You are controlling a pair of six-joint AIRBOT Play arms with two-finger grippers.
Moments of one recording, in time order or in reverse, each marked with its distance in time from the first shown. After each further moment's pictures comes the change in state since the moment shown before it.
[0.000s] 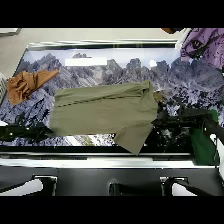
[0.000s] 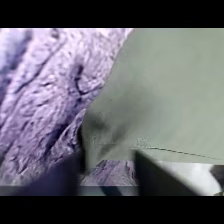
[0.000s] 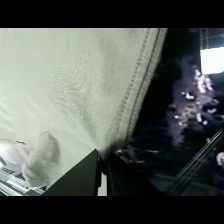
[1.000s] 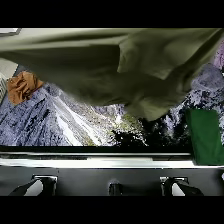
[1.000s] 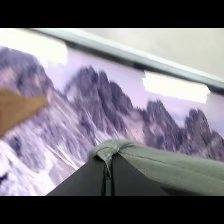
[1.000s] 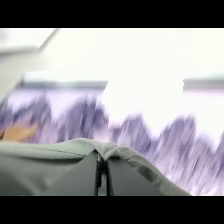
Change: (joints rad) left arm -0.128 0.363 1.043 0.087 -0.055 -0.194; right arm 0.000 0.372 1.161 -0.177 -0.127 0.238
